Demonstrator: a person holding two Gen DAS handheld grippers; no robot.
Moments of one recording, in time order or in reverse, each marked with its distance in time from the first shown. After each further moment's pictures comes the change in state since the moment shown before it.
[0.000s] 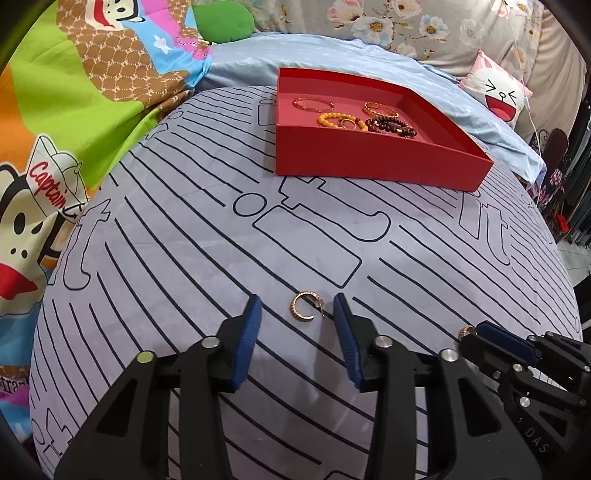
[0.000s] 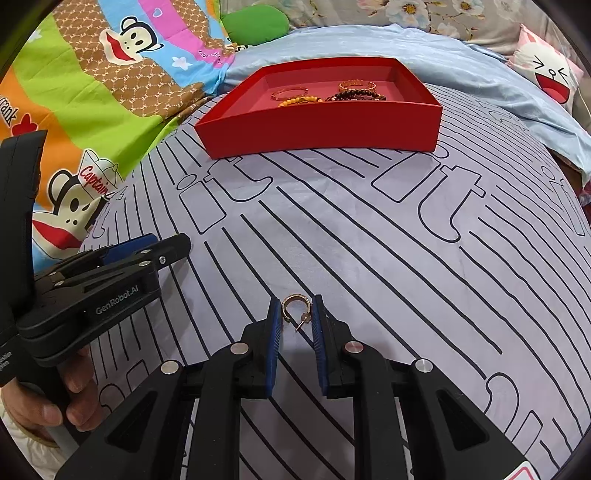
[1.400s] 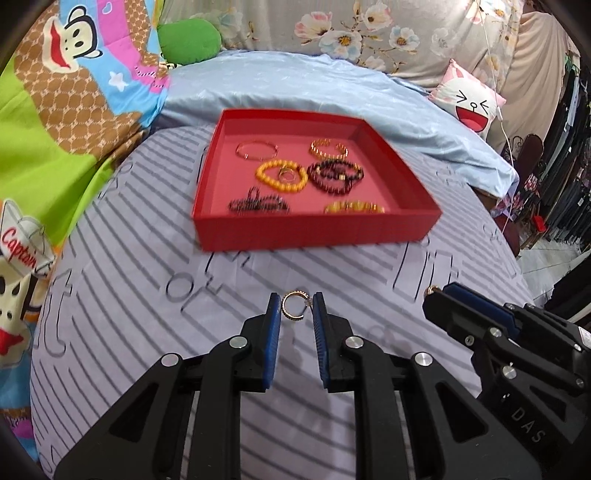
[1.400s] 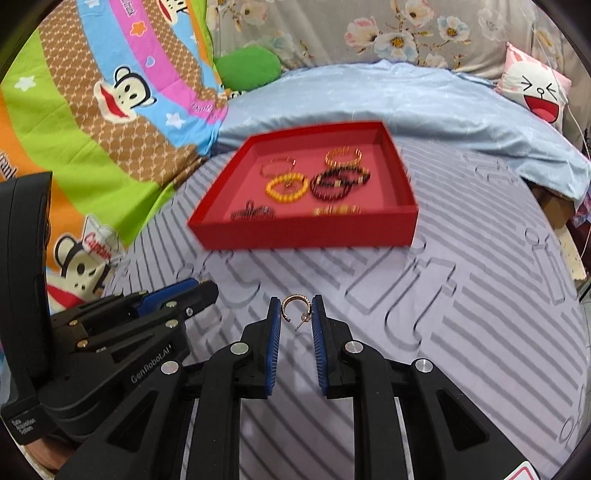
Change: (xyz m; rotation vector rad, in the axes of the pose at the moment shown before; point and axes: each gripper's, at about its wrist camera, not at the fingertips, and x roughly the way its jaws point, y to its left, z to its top) left arm -0.011 -0.048 0.063 0.037 -0.051 -0.102; right arm -0.031 -0.022 0.075 0.031 -0.166 0.008
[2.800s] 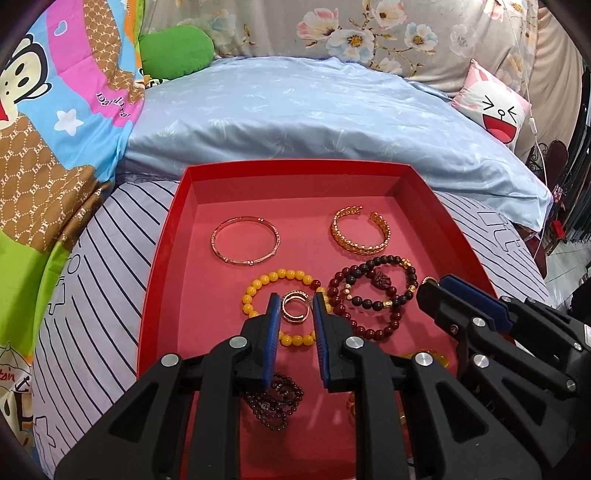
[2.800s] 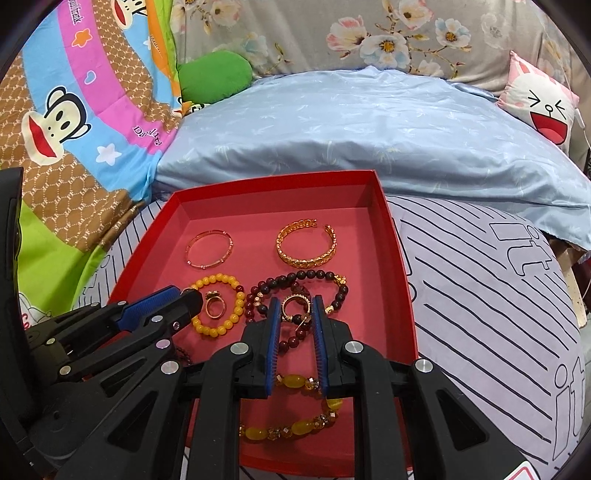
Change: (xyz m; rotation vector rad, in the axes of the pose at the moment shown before) left arm 0.116 0.003 0.119 0.030 -0.013 0.059; right arm 0.122 -0.037 0.115 0.007 -0.008 -0.089
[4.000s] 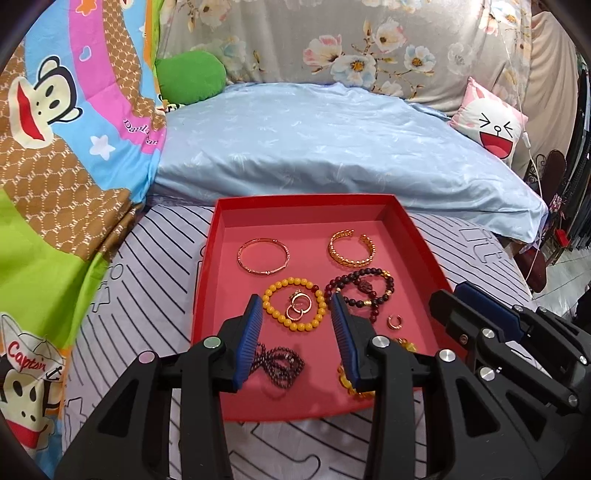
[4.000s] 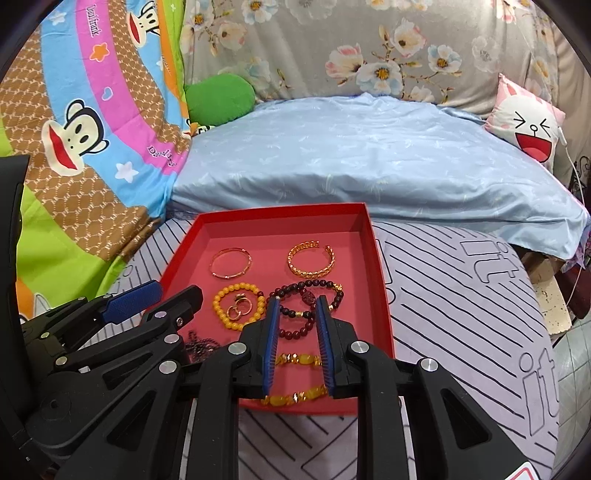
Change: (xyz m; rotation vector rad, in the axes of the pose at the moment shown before) left arm -0.075 -0.005 -0.003 -0.001 -0.081 0.041; right arm -0.076 0.015 -0.008 -0.012 -0.093 -0.027
